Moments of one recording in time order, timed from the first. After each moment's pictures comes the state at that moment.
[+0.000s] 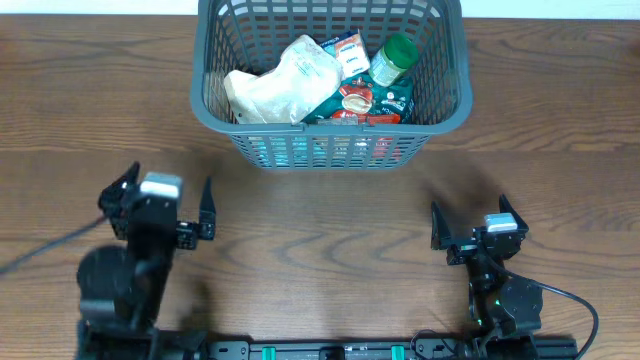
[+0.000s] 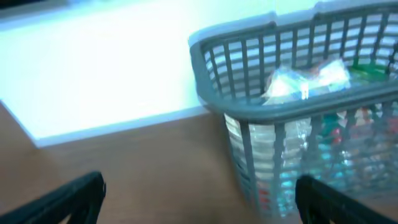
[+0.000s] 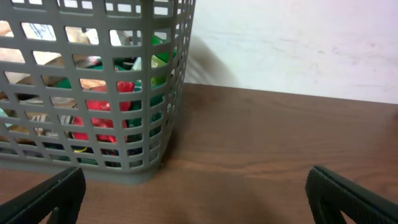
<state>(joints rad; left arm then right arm) -0.08 0.38 0.53 -0.23 0.04 0.17 0.13 0.01 0.01 -0.07 0.04 -0.04</state>
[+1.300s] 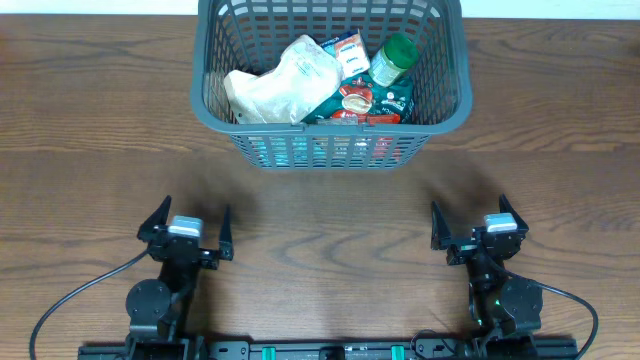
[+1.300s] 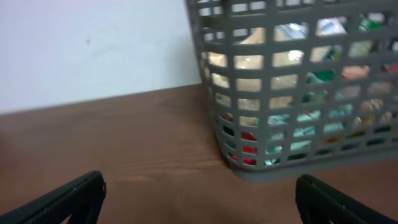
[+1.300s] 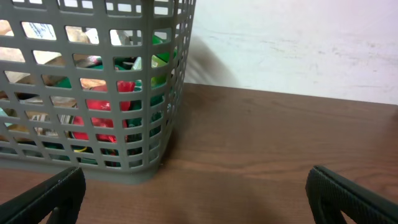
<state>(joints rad) -0.07 0.01 0.02 -0.11 0.08 0.06 0.13 0.01 0.01 -0.07 0.04 -0.05</state>
